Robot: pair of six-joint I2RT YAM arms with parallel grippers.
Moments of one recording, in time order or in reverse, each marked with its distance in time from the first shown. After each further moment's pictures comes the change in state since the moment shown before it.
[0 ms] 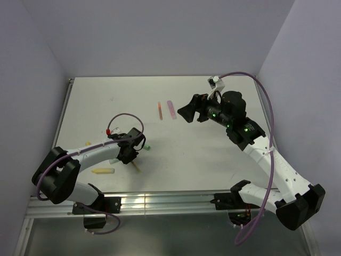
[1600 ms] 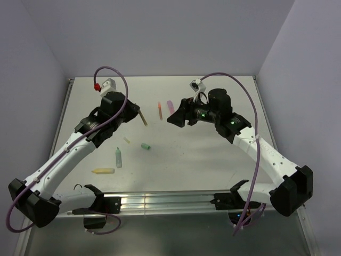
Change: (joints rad) left arm 0.082 -0.243 0.454 0.143 0.048 0.372; right arm 0.033 0.145 0.000 0.050 -0.242 0.023
